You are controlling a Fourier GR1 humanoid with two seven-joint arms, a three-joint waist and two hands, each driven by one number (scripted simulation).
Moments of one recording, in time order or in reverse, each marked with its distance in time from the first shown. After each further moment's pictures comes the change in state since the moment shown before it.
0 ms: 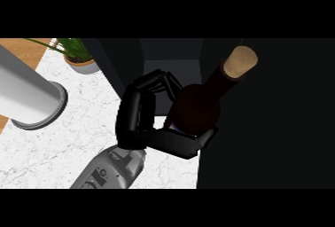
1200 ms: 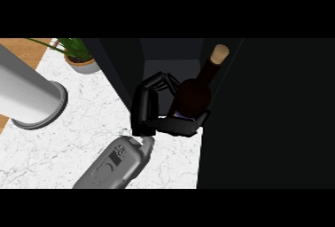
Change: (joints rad) left arm -0.031 0.006 -0.020 0.287 0.153 0.077 -0.281; right arm -0.042 -0.020 -0.049 0.029 -0.016 0.009 0.001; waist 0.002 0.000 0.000
